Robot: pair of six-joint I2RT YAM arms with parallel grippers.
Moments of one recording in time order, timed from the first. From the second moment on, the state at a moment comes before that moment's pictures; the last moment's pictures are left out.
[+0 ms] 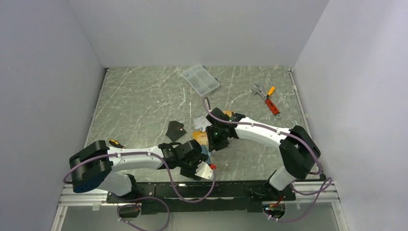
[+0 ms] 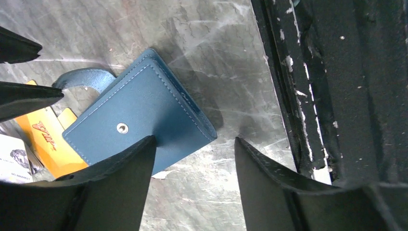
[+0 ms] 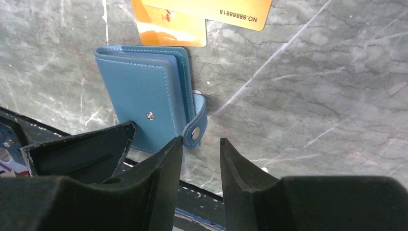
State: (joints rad) left arm -1.16 1.37 0.67 -0.28 0.19 0.77; right arm 0.81 1.58 1.02 -0.64 -0.11 0.61
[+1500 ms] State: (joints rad) left arm -1.12 1.39 0.68 -0.33 0.24 0.83; right arm 0.79 1.60 1.02 -0.66 -0.08 0.55
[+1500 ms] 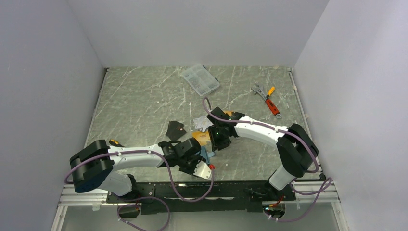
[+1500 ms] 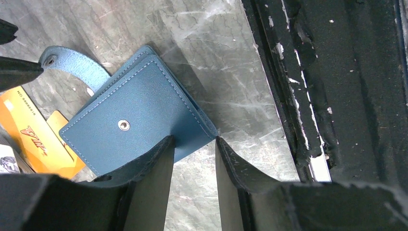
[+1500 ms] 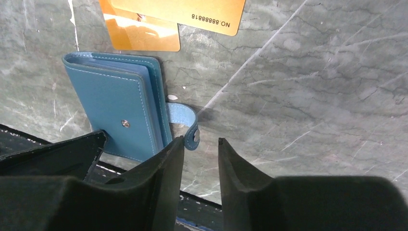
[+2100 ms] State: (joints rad) left arm -1.12 1.40 0.70 -0.35 0.25 0.83; right arm 0.80 1.59 1.03 -0.66 -0.10 0.55
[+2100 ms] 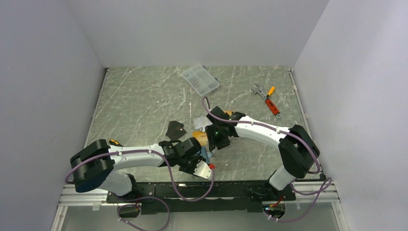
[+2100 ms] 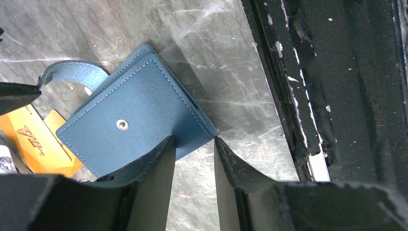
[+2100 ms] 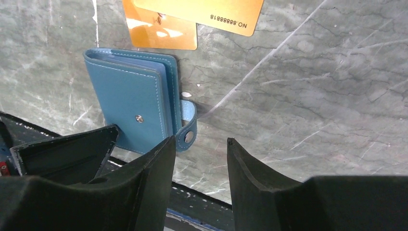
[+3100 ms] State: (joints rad) left arm -1.11 1.40 0.70 -0.36 0.25 0.83; right arm 0.81 1.59 1.03 -0.65 -0.13 0.57
